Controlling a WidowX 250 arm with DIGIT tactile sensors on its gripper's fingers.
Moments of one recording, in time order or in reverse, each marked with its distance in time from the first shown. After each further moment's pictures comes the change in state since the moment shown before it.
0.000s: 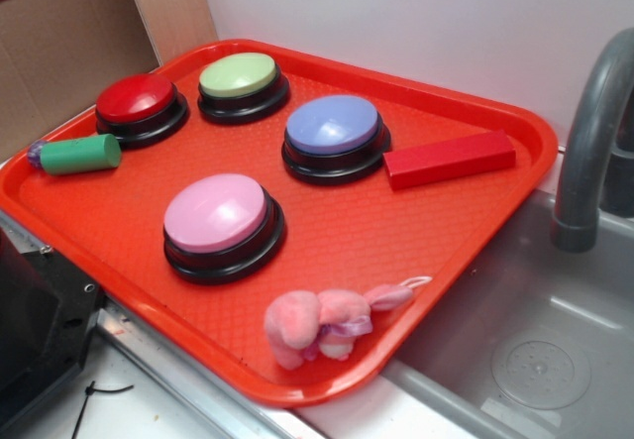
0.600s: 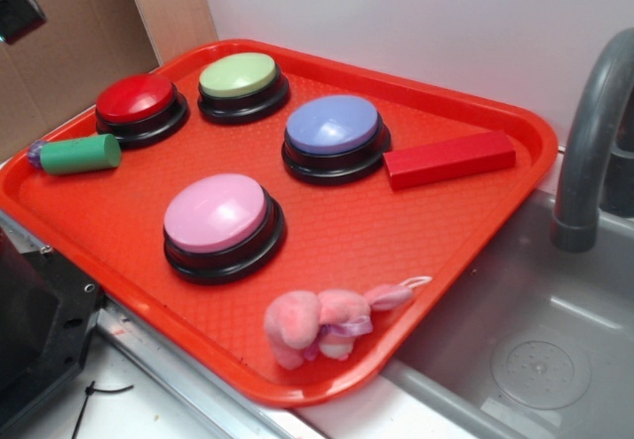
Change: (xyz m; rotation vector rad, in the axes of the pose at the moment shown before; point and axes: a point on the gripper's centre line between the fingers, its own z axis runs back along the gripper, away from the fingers) arm 0.032 0.046 -0.048 0.069 -0.101 0.496
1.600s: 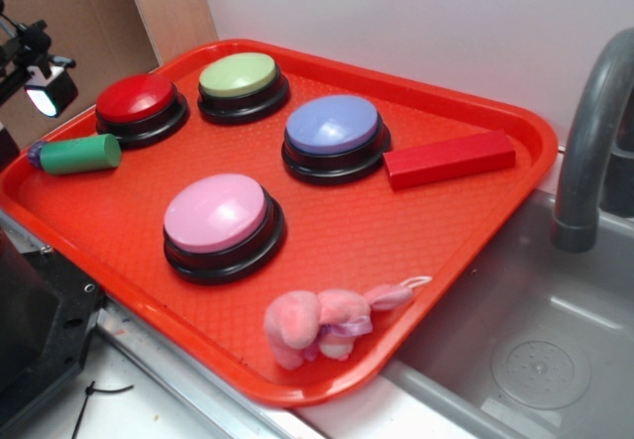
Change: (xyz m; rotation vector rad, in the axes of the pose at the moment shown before) arm 0.047 0.022 -0.107 0.211 0.047 0.685
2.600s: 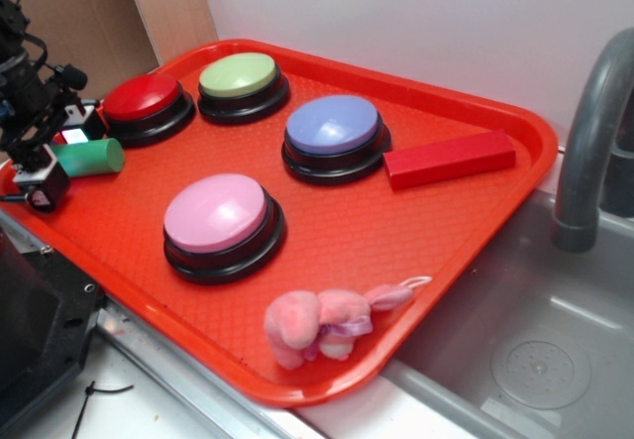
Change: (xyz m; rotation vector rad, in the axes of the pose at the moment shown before) arm -0.036 0.003 -0.037 0.048 0.083 0.199
